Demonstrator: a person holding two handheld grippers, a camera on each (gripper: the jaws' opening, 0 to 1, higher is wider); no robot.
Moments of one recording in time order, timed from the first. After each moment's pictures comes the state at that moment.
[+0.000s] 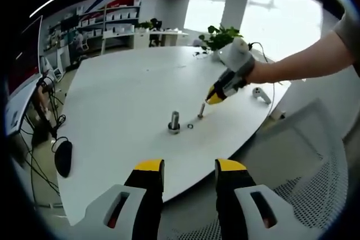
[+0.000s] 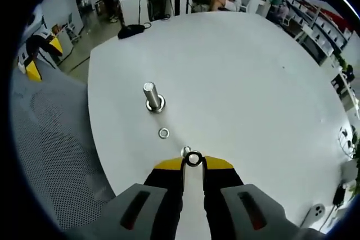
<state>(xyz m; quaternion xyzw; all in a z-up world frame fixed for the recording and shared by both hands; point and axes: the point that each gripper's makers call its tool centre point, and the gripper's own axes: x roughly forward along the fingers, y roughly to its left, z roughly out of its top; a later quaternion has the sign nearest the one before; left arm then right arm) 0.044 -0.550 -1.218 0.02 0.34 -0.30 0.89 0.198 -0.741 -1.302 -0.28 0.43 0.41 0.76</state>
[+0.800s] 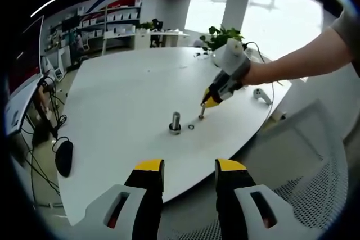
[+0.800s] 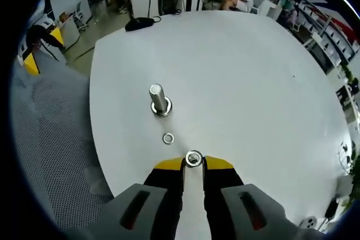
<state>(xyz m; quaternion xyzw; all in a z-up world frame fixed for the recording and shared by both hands) 0.045 -0.549 -1.217 0.02 0.34 -0.30 0.89 0.200 -0.723 -1.311 -0.31 0.43 0.43 0.73</state>
